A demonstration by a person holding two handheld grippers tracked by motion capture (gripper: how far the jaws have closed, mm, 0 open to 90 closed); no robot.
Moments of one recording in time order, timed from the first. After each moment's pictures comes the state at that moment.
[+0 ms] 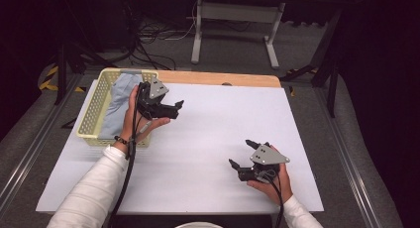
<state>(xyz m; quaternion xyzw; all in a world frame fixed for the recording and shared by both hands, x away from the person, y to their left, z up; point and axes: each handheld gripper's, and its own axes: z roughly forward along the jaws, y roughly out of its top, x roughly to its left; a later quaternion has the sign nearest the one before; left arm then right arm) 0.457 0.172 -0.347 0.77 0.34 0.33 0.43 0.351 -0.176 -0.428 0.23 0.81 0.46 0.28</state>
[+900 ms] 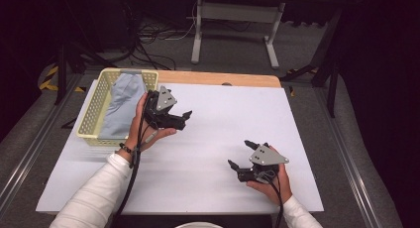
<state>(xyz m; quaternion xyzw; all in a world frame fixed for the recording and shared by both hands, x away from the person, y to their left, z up) 0.435 0.153 -0.355 0.79 0.30 0.31 0.44 0.349 -0.174 -0.428 0.23 0.81 0.46 0.28</state>
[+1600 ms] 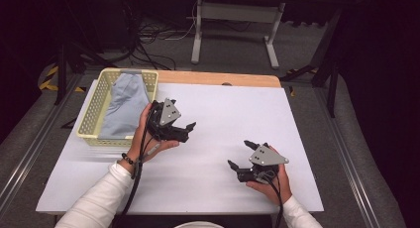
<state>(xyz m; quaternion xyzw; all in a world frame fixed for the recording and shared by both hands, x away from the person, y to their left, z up) 0.410 0.143 -0.372 0.80 0.28 0.31 0.44 0.349 -0.173 -0.428 0.23 0.81 0.46 0.27</state>
